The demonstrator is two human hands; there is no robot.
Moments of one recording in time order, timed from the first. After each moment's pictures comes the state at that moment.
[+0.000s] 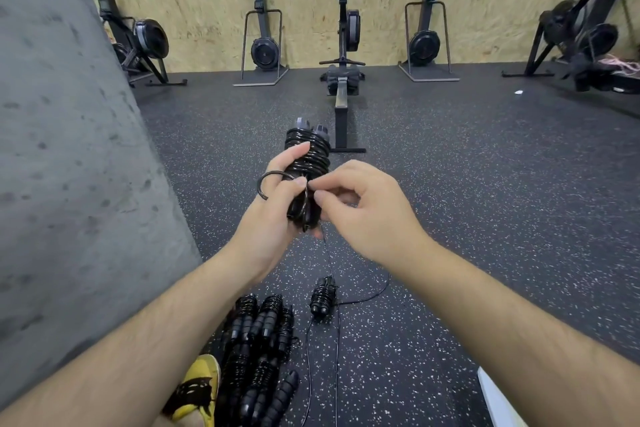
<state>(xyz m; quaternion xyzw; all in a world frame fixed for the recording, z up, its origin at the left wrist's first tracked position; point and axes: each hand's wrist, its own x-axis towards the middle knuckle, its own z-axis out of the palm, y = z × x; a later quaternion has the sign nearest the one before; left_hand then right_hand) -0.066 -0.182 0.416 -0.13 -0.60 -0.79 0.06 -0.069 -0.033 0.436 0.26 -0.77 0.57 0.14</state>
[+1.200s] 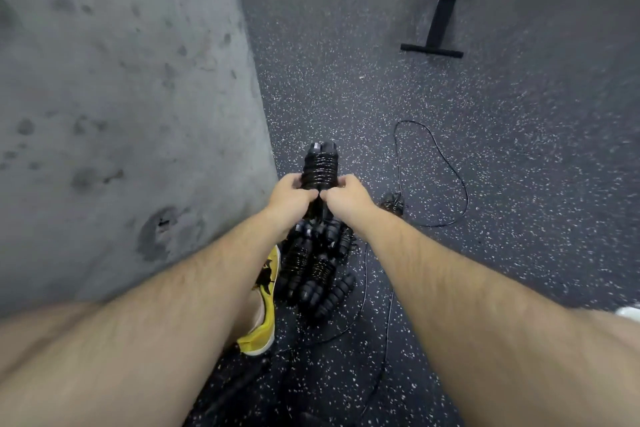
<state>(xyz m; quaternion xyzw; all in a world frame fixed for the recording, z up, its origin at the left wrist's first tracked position) -0.099 -0.340 0.185 0.30 -0.74 -0.60 0.02 -0.137 -0.224 0.202 -0.02 -0.81 0.53 -0.25</state>
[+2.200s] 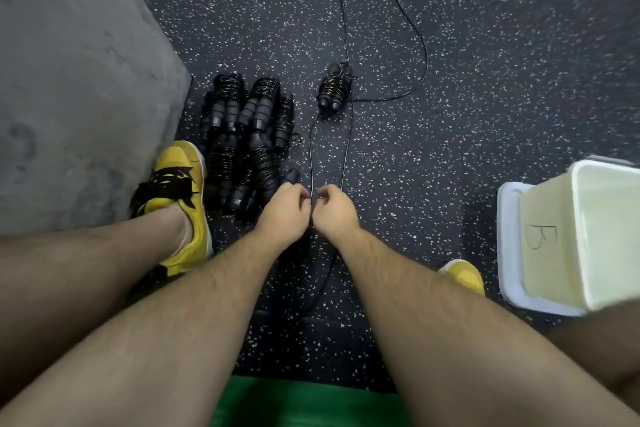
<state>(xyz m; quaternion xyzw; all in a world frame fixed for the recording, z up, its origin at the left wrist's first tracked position) -0.027 -0.218 -0.023 0.13 -0.91 -0.34 -0.17 -0.050 -0.106 -0.017 -0.11 -0.88 0.38 -0.26</state>
